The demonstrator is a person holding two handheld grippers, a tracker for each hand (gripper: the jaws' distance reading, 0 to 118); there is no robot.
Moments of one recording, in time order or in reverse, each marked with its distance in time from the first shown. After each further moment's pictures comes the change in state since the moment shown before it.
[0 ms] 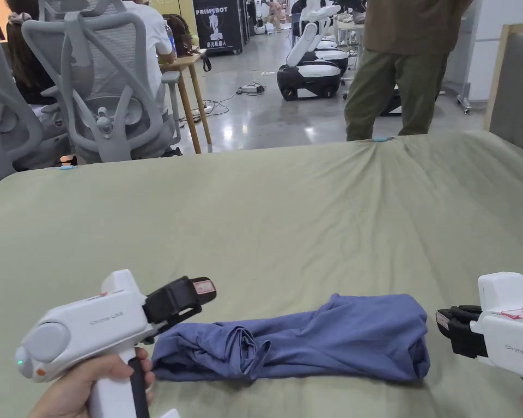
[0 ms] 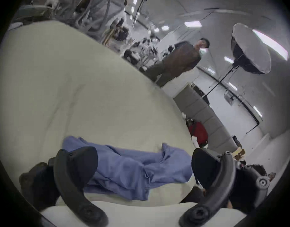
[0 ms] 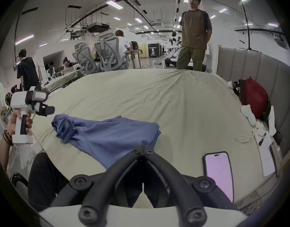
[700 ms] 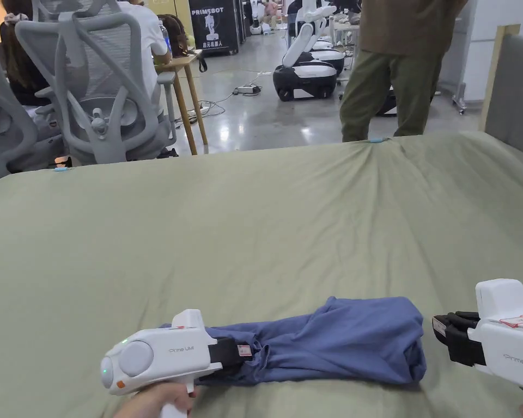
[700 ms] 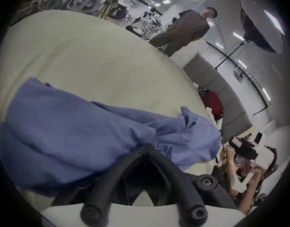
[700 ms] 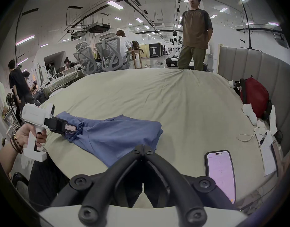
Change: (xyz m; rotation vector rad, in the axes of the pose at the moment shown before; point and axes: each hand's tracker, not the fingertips) left arm -0.009 -0.070 -0.104 -0.295 0.046 -0.037; right arm 0.000 -0.003 0.001 -0.002 0.018 0.004
